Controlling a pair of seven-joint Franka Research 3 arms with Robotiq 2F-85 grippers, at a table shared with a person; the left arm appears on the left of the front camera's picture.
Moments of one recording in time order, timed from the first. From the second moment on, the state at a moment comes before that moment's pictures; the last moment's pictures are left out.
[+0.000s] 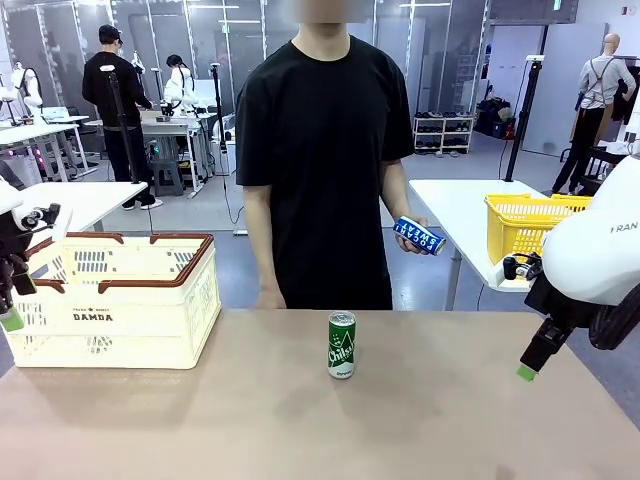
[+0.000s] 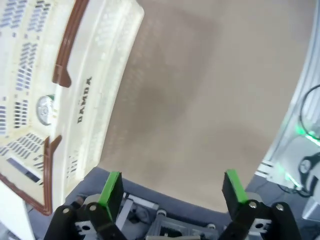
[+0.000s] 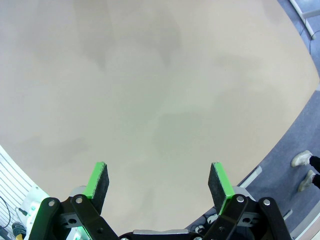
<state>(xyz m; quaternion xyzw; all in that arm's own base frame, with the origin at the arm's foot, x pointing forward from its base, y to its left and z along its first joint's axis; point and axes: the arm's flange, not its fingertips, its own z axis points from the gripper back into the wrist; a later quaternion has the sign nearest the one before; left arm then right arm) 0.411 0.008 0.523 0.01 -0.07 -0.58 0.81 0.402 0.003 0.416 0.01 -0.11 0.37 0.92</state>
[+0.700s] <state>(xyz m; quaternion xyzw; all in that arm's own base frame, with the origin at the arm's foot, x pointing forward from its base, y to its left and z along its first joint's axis) 0.465 -0.185 0.560 0.00 -0.10 -0.73 0.68 0.402 0.004 0.416 0.01 -0.11 0.37 0.92</state>
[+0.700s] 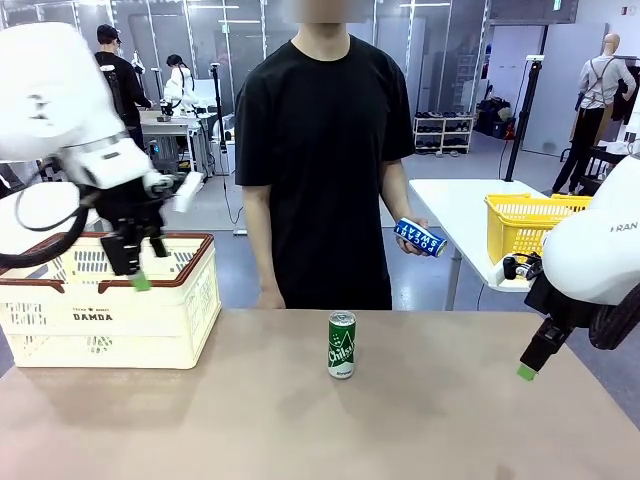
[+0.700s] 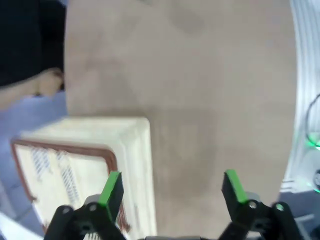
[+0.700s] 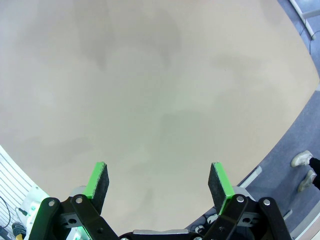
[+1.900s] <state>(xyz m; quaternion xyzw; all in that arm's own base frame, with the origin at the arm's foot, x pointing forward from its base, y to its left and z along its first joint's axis) 0.531 -0.407 0.481 -0.03 -0.03 -0.85 0.52 0.402 0.004 0.416 0.01 -0.11 0.37 0.92</state>
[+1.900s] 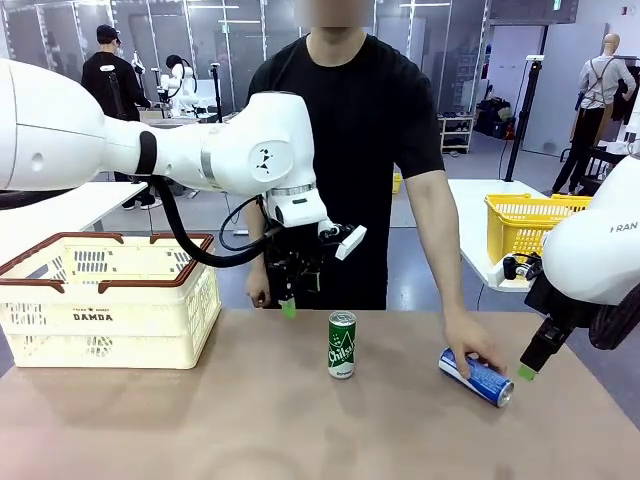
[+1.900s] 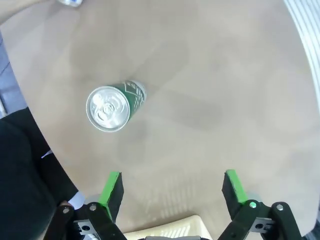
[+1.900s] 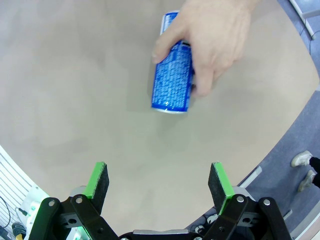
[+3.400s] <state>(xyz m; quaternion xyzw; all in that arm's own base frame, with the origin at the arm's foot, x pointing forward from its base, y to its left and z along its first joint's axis) 0.501 -0.311 0.510 -0.04 -0.07 -0.82 0.57 0.402 0.004 0.416 0.01 -0.11 0.37 0.92</state>
